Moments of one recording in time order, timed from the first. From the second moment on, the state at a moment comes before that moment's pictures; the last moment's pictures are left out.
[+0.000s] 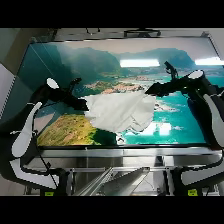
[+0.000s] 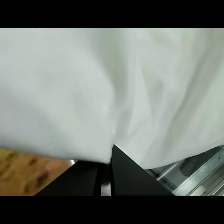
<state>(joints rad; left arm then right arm) -0.06 -1.64 1.28 1.00 -1.33 -1.11 -0.12 -1.67 1.33 -0.63 1.29 1.02</state>
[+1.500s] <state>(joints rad) -0.05 -1.67 1.28 0.94 -1.36 -1.10 -0.29 -1.43 1.22 -0.38 0.91 0.98</state>
